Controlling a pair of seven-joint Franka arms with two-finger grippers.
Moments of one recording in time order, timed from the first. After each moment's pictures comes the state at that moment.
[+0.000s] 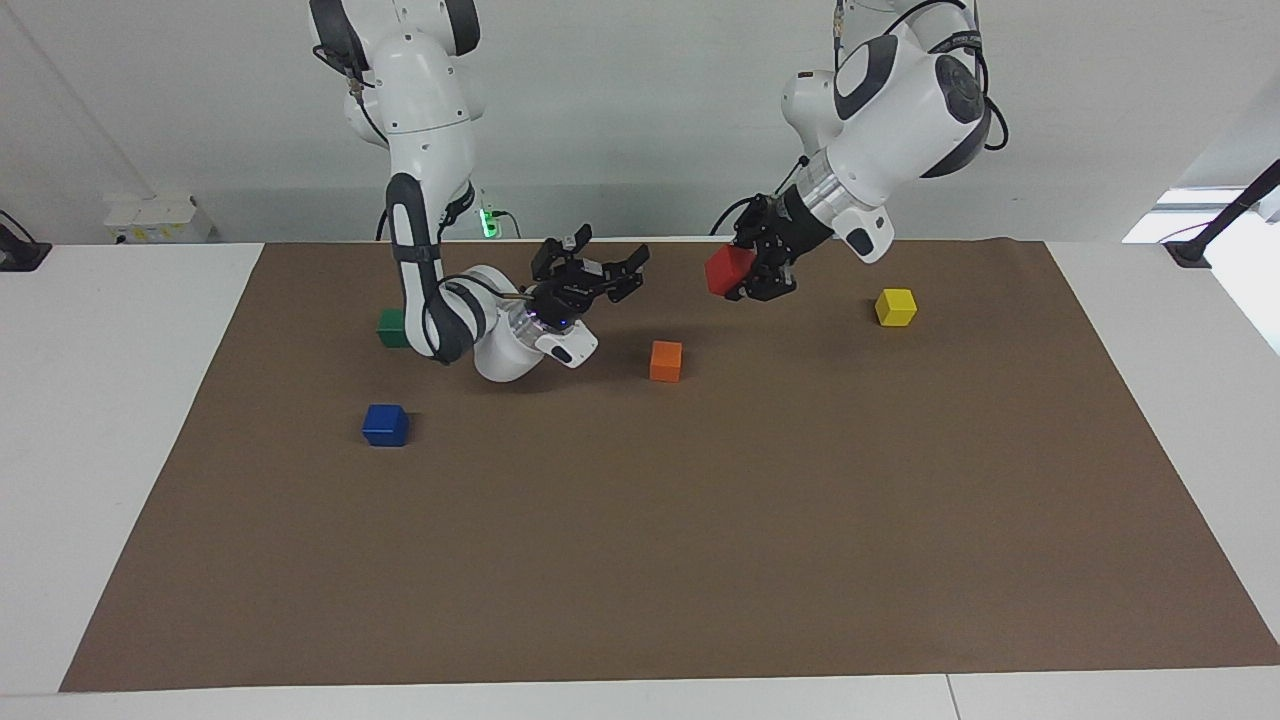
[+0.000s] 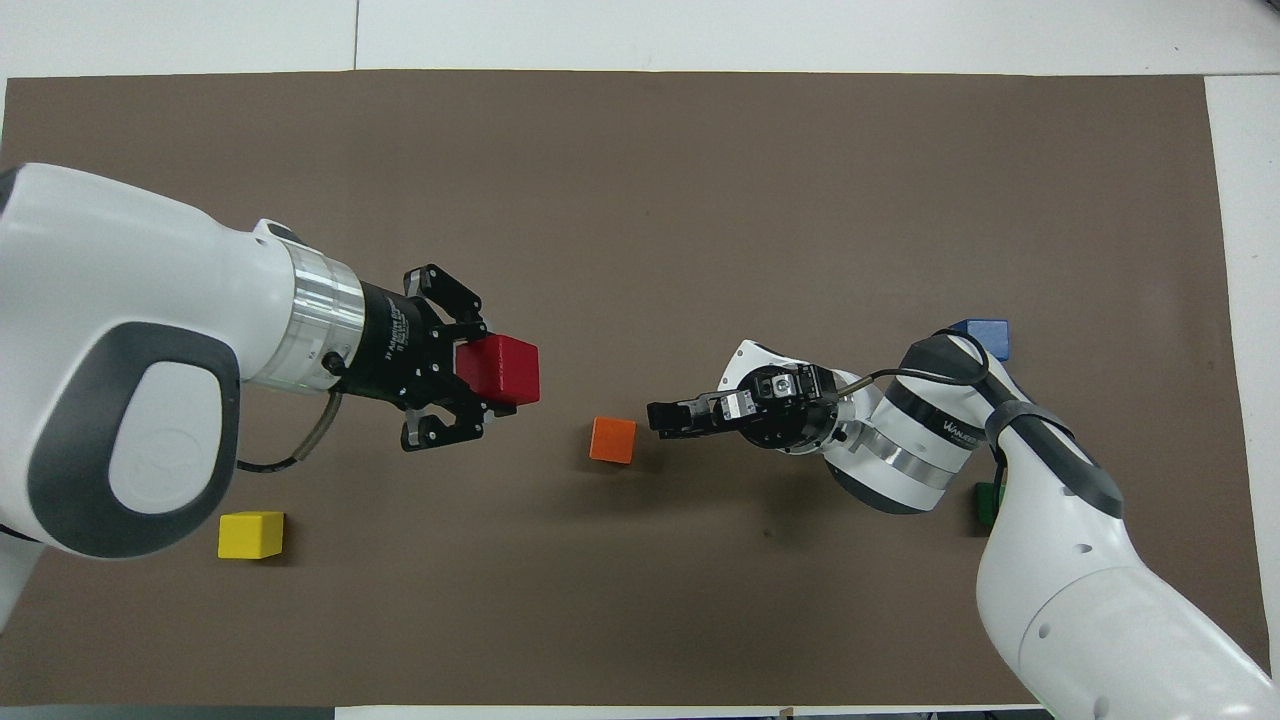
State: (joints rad) left arm -0.34 -0.07 -0.08 -1.90 -0.56 1.87 -1.88; right arm 0.38 0.46 -0.05 -2.23 2.36 0.87 -0.79
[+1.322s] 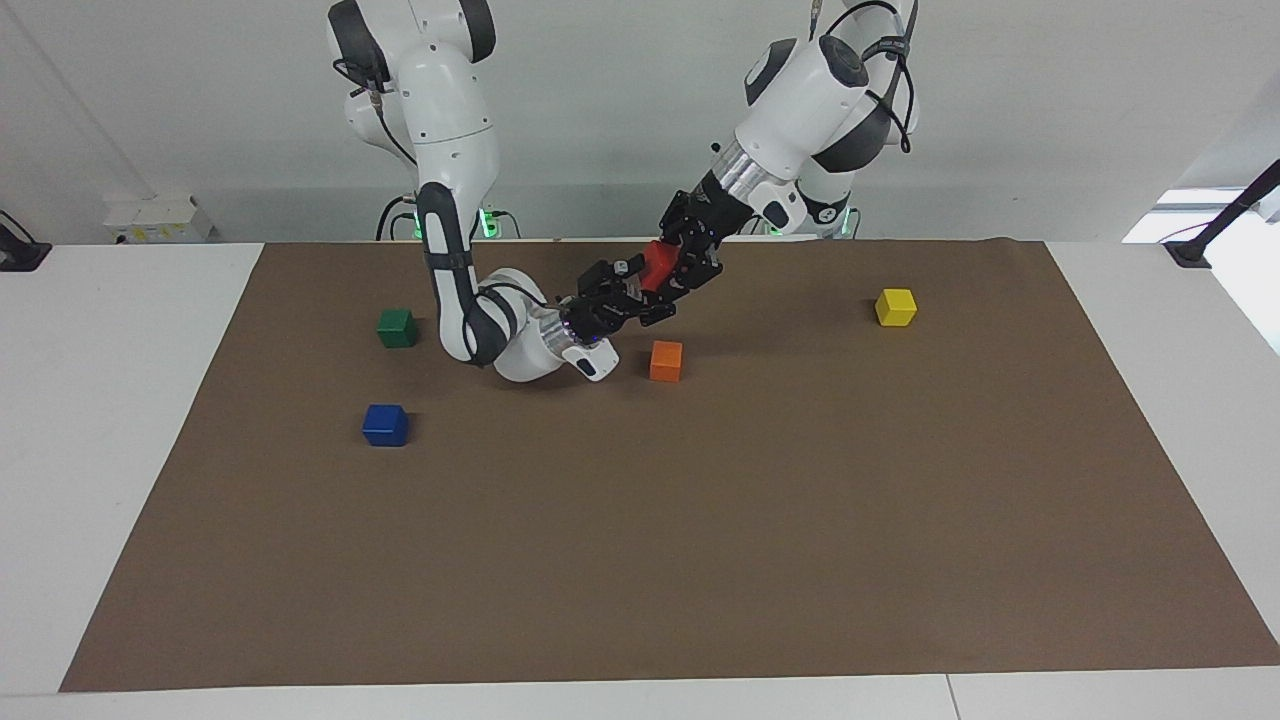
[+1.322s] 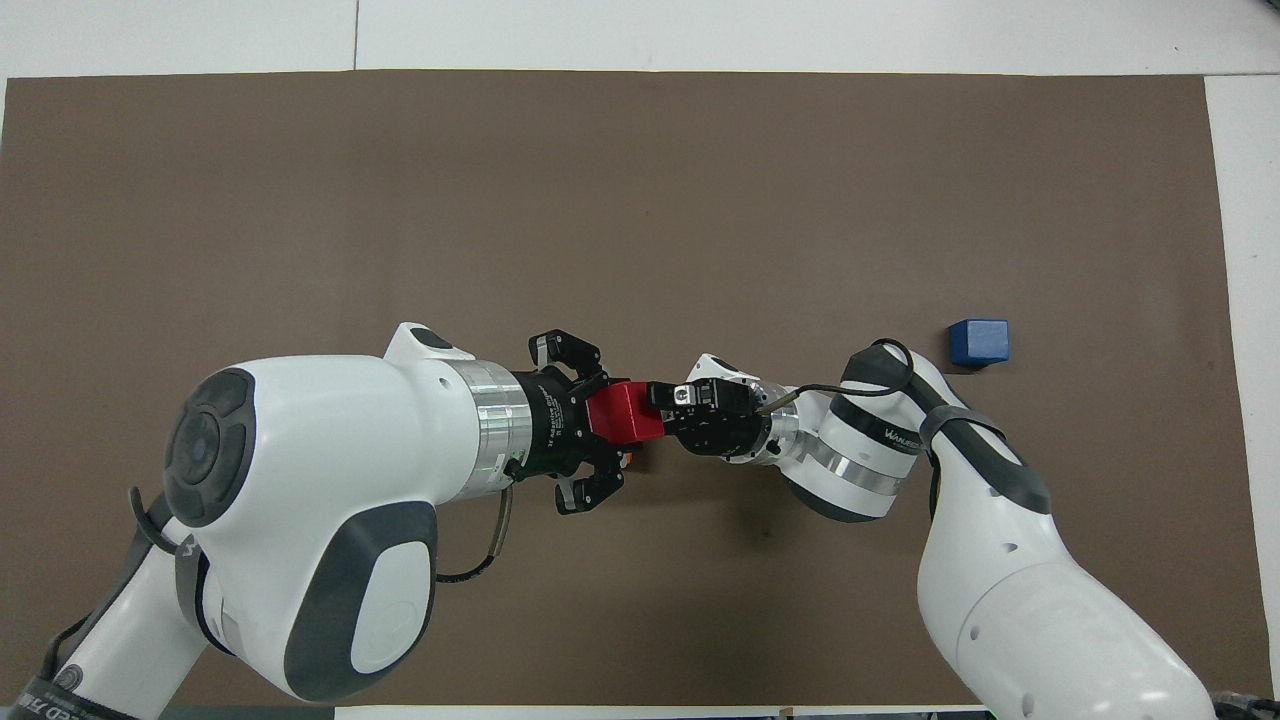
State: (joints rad) left arm -0.53 -0.12 -0.10 -2.06 -0.56 2.25 -2.02; right arm 0.45 0.49 -0.04 -2.19 2.37 1.06 -0.91
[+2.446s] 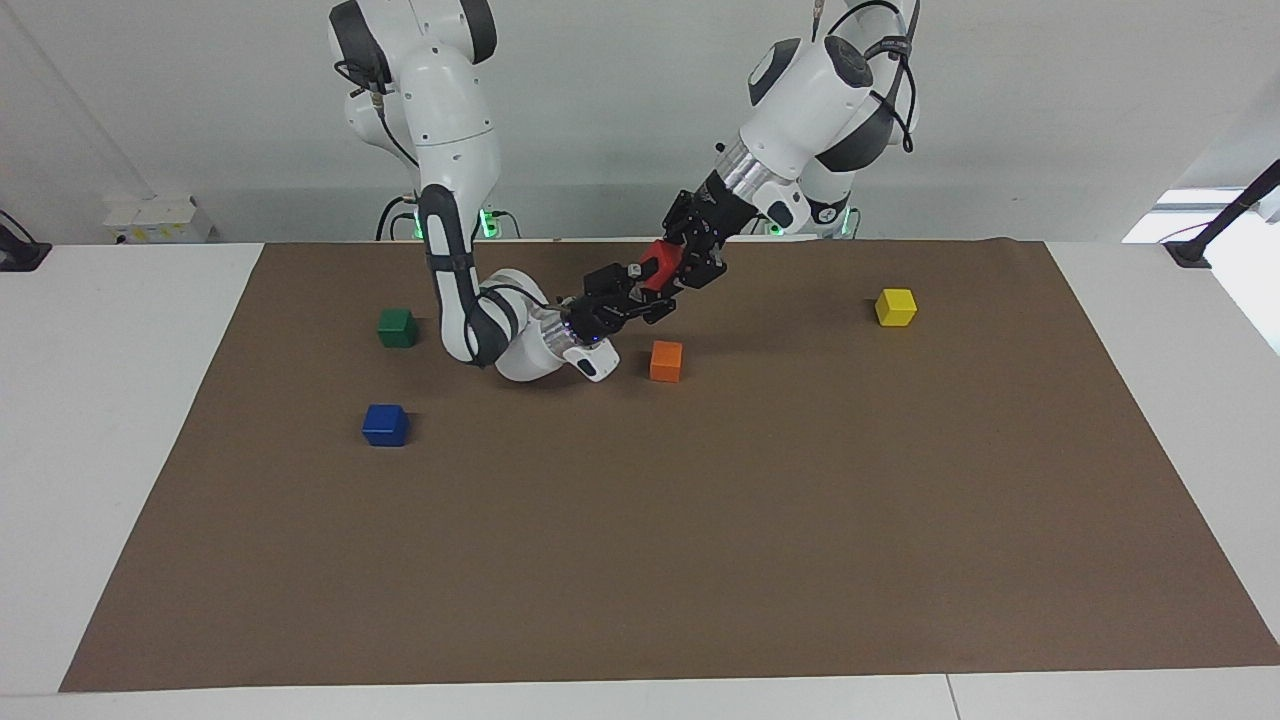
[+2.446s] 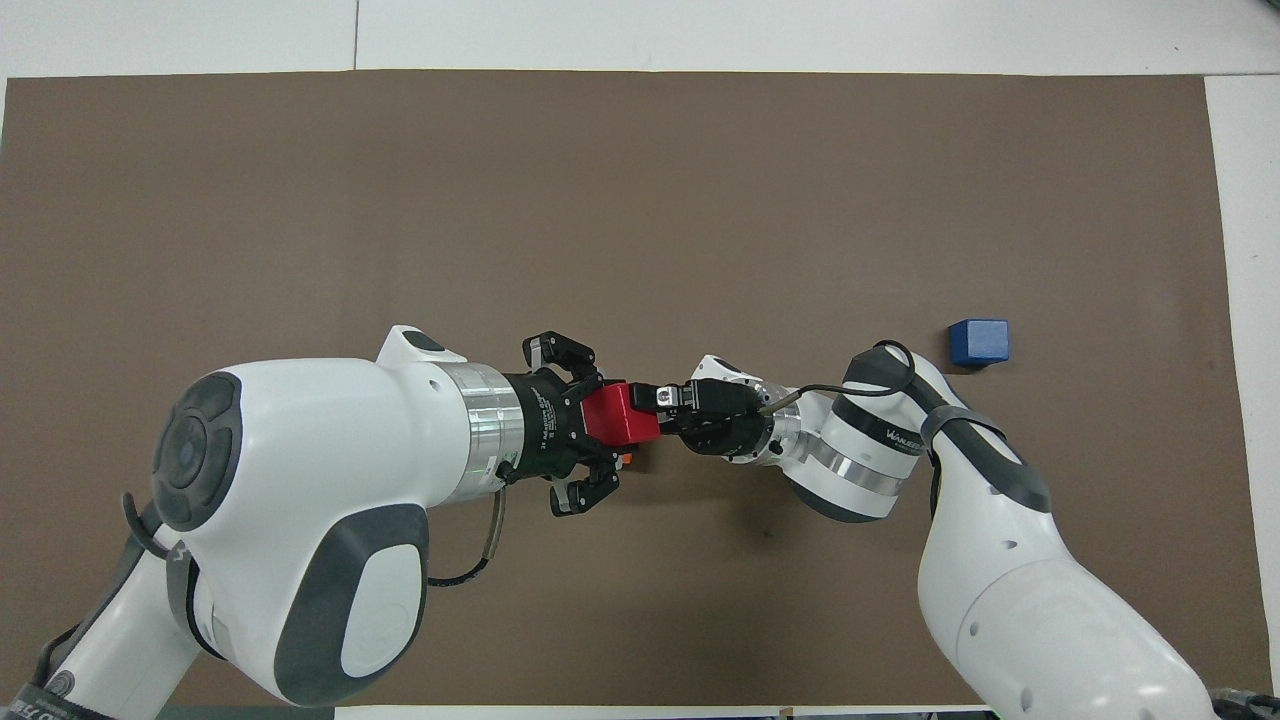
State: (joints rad) left arm -0.53 -0.14 -0.09 -2.08 -0.57 2.25 -2.02; right arm 0.45 0.50 -0.04 -2.20 2.37 1.06 -0.91
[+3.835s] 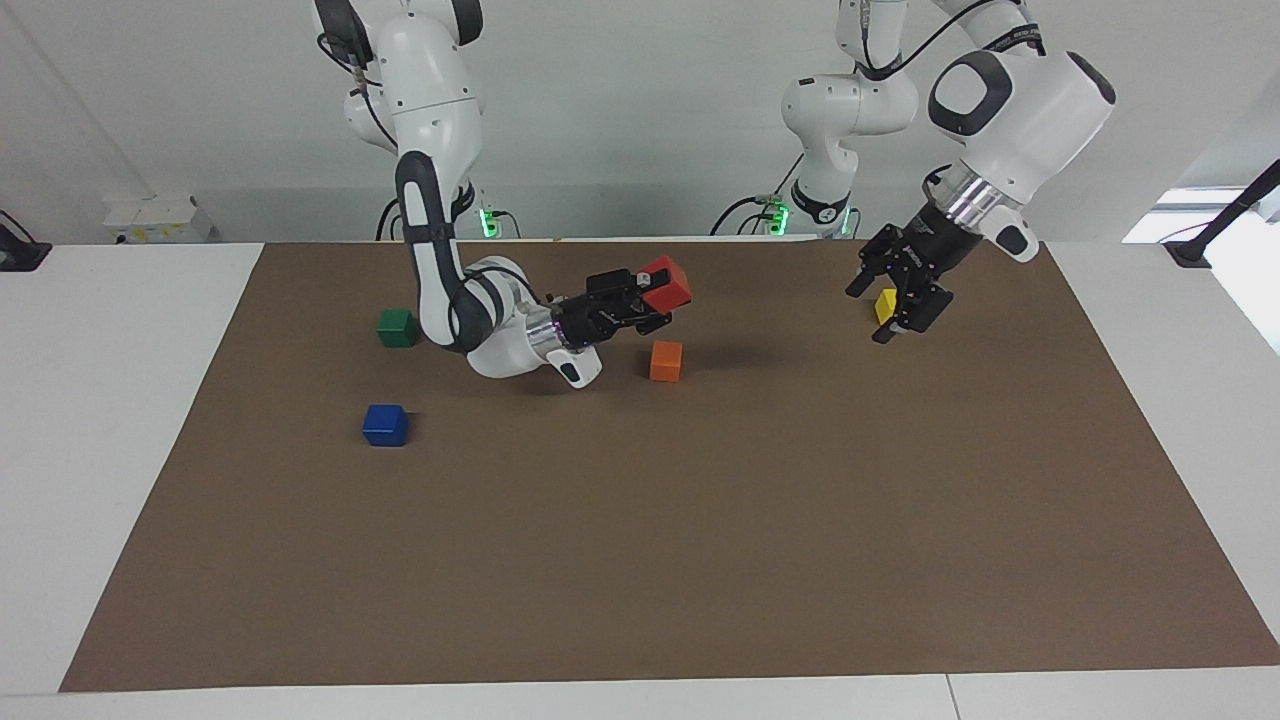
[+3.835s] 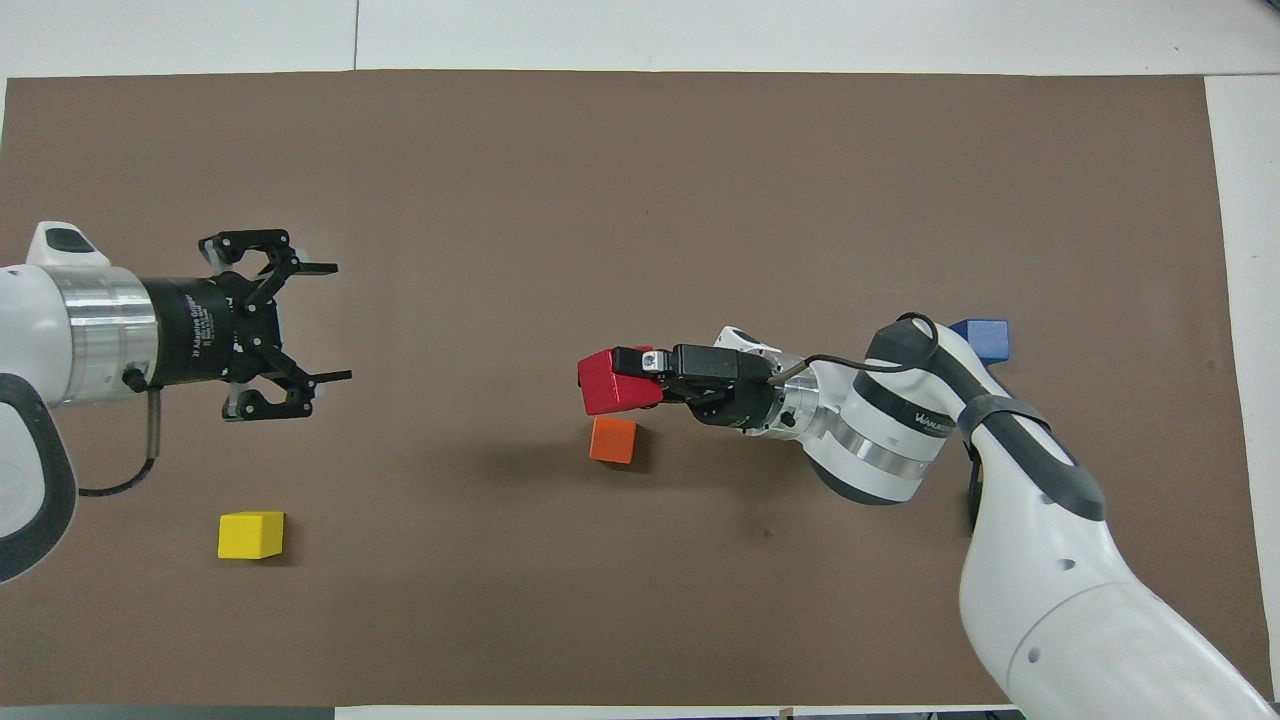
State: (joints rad) left arm -0.03 -0.18 -0.06 -2.08 -0.45 2.08 -1.35; right arm 0.38 0.37 -0.04 -2.13 2.24 1.36 -0.80
